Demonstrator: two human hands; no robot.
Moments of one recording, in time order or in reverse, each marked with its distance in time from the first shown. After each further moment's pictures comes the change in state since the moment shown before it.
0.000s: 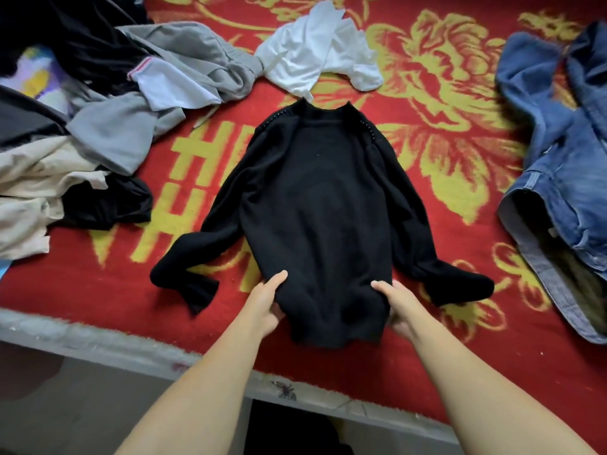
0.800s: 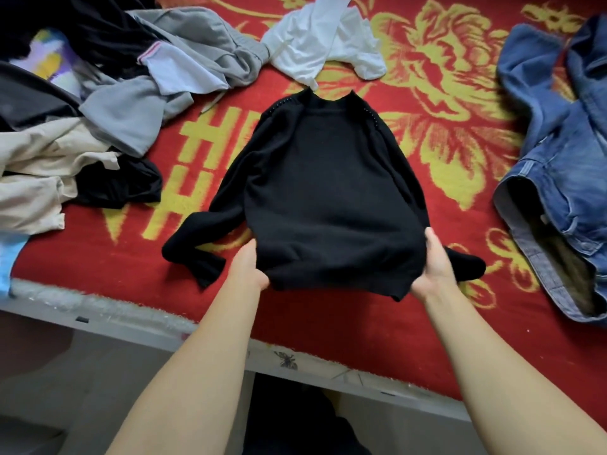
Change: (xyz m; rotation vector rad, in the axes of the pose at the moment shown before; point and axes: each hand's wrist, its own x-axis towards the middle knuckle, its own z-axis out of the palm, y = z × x) left_hand -0.053 0.044 0.014 -0.218 0.122 0.113; right_hand -0.054 -0.050 -0.012 0.646 -0.188 -0.126
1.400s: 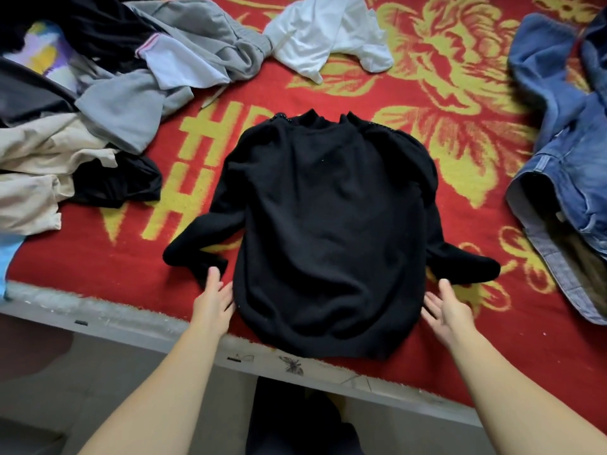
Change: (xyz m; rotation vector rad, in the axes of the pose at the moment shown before) left_hand 0.046 -0.021 -0.113 0.095 0.115 0.017; right_hand 0.031 0.035 -0.108 -0.290 0.490 -0.067
